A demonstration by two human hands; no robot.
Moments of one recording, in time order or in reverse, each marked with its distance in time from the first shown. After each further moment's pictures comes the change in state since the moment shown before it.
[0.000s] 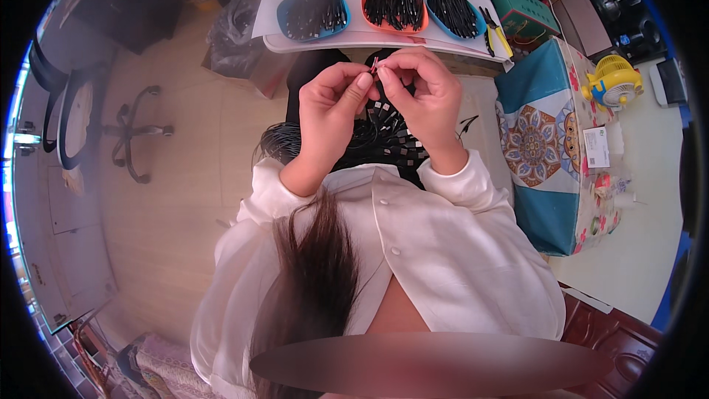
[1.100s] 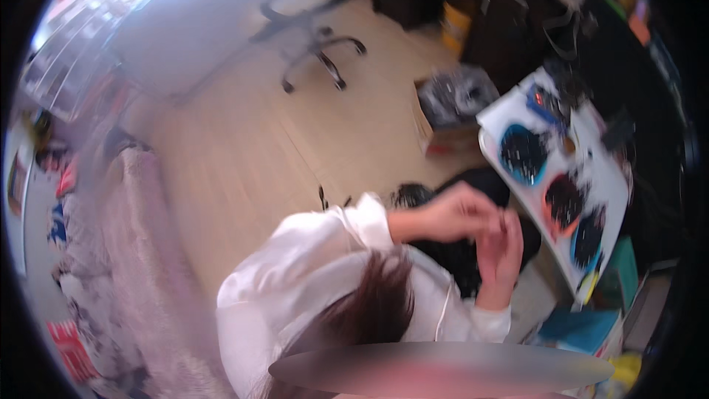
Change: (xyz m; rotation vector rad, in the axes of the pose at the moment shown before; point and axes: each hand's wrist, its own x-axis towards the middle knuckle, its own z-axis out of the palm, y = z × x) left_hand -0.025 0.030 -0.054 0.196 -0.095 -0.013; right_hand -0.006 0.027 0.049 1.096 -0.239 0.868
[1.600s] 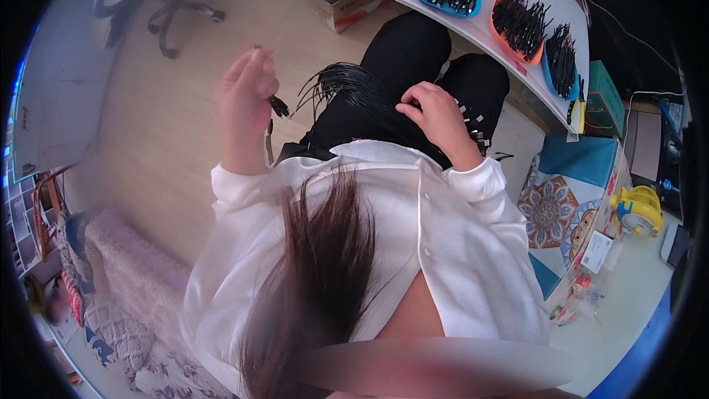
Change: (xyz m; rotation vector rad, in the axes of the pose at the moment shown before) left_hand -0.092 -0.008 -0.113 -0.336 0.850 -0.029; right_hand 0.001 0.042 -0.052 -1.785 -0.160 -0.105
